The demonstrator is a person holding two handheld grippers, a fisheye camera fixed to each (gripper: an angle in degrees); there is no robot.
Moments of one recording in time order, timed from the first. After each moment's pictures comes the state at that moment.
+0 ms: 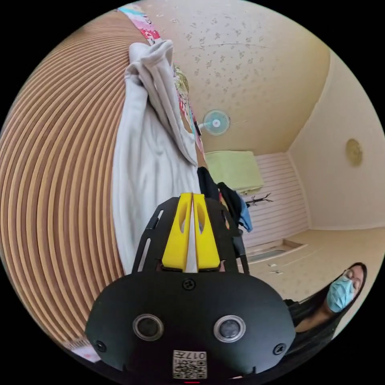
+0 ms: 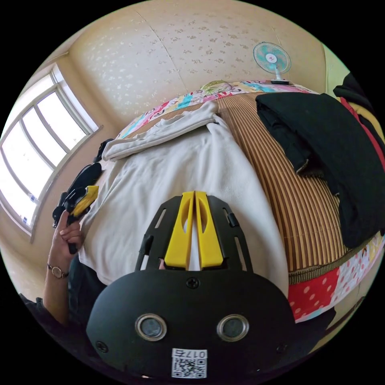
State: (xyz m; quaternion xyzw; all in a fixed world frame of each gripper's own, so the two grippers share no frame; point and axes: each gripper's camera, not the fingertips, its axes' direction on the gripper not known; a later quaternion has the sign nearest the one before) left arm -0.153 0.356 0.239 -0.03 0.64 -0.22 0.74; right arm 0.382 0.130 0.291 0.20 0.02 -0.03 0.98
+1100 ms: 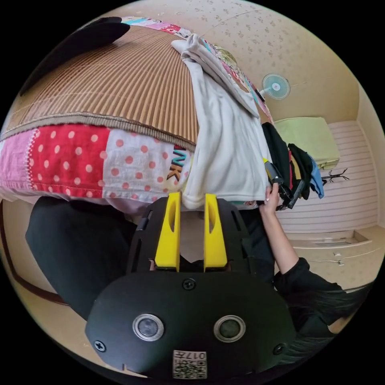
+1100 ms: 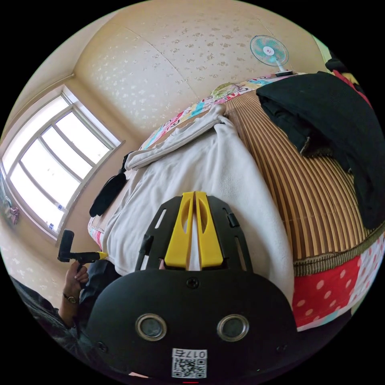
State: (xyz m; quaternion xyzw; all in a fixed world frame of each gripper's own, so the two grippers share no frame) left arm -0.118 0.403 0.126 -0.16 0.40 -0.15 0.89; right arm 0.390 0.162 0.255 0.23 -0.10 -0.03 0.97
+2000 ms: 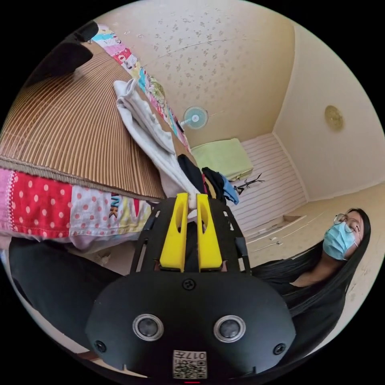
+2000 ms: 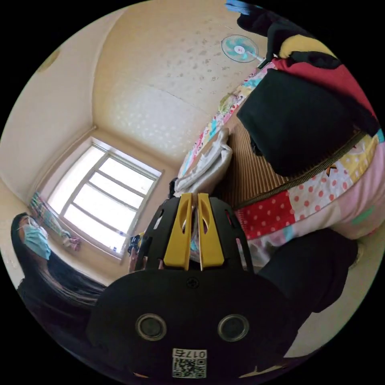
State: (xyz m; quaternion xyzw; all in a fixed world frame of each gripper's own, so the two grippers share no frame) left arm -0.172 0.415 0.030 0.04 0.64 -0.14 0.76; right arm 0.494 0.323 0.084 0.28 -0.34 0.04 0.90
